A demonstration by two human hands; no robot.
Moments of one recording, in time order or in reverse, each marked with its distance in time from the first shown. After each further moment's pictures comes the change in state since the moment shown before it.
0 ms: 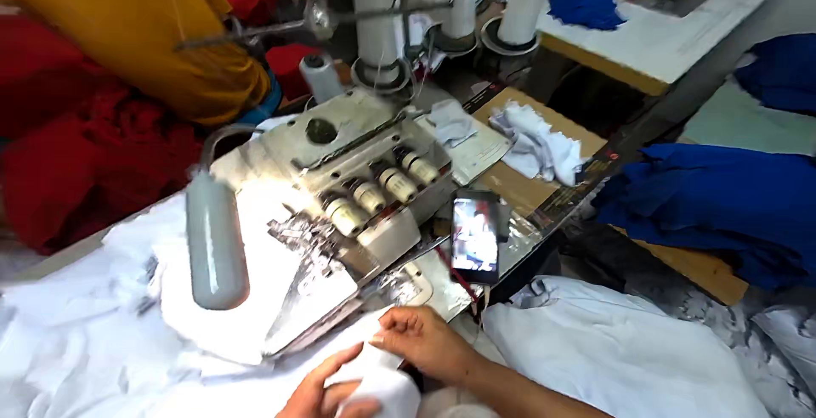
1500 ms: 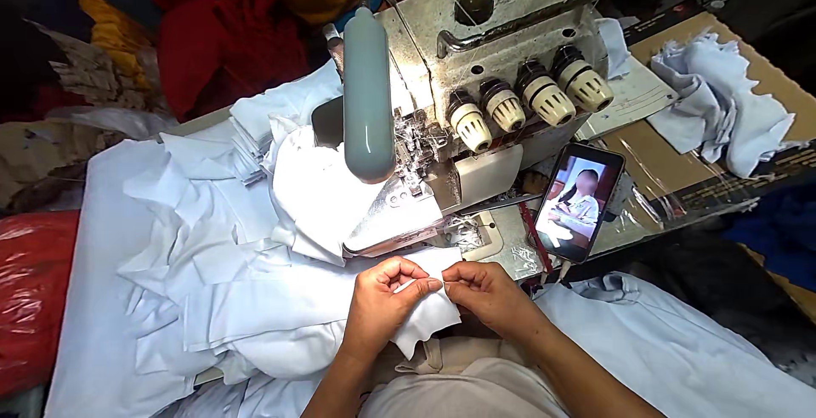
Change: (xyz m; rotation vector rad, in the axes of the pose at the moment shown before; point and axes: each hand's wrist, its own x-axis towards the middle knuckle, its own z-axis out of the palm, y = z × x) left_hand 0.018 -0.051 0.007 0.148 0.292 -0.242; right_hand -0.002 0.003 -0.004 0.029 -0.118 0.259
